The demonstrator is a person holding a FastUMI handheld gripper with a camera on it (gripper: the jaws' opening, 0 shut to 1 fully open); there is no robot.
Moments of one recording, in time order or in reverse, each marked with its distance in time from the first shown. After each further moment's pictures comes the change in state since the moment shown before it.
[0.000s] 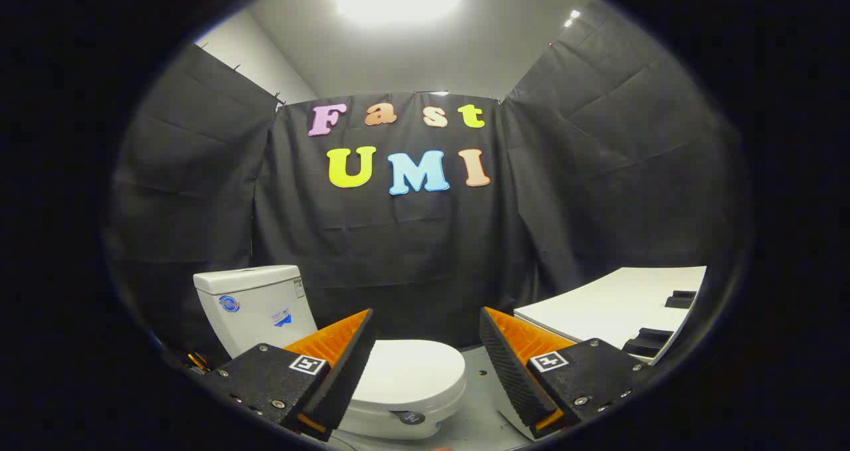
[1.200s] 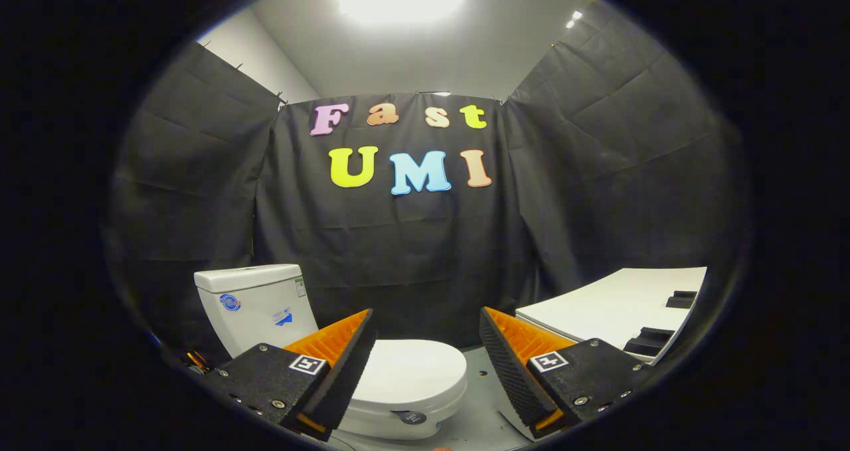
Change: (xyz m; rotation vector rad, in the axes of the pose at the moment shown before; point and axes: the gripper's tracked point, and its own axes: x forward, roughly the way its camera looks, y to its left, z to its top) arm 0.001 0.005 -0.006 -0.002 0.000 0.007
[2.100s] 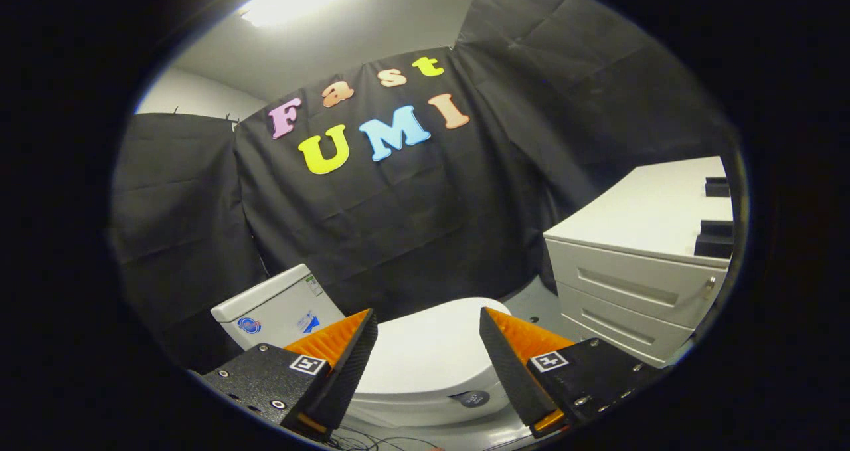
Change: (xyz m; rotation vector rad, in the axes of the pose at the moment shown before) arm 0.041 0.015 -0.085 0.374 0.226 0.013
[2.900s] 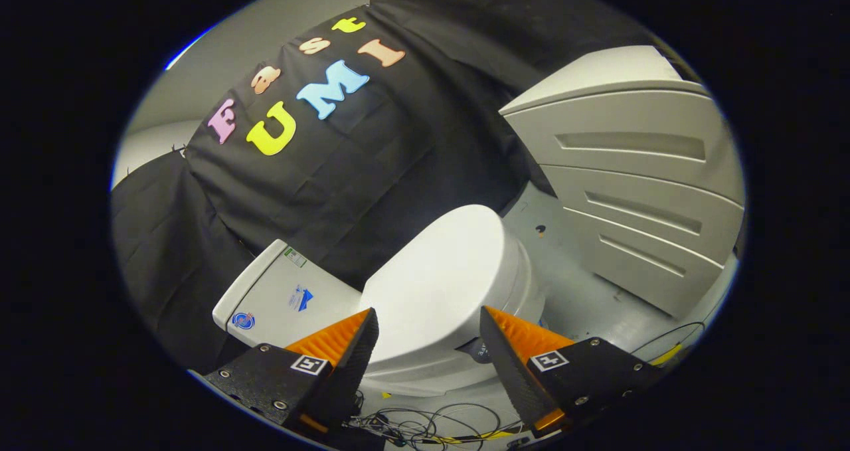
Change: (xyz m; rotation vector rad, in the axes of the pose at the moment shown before) arm 0.029 -0.041 -0.114 0.309 0.268 -0.041
